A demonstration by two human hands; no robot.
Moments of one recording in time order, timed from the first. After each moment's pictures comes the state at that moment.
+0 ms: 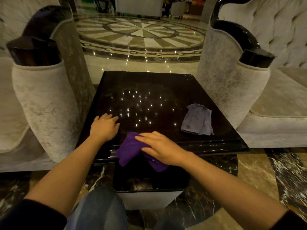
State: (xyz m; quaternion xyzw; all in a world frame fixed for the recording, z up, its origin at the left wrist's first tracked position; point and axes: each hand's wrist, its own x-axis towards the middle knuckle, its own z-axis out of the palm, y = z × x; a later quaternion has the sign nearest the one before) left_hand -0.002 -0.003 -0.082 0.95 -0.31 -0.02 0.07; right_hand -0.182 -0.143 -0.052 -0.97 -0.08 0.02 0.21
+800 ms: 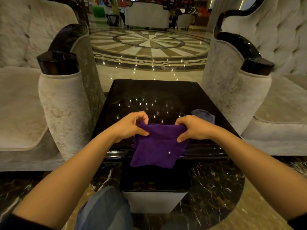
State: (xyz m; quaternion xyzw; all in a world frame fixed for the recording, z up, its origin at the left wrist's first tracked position) left_hand -0.074 -0.008 0.006 0.73 -0.38 -0.31 0.48; right_hand -0.197 -0.202 0.026 -0.96 0.06 0.09 0.26
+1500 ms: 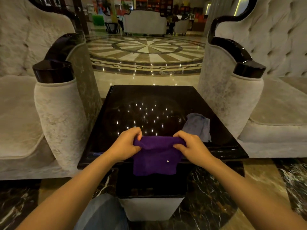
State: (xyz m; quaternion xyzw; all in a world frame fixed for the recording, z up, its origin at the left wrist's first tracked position) left_hand -0.098 -0.010 -0.027 0.80 -0.42 -0.14 0.39; right_hand -0.236 -0.193 -0.023 -0.94 0.10 -0.09 0.30
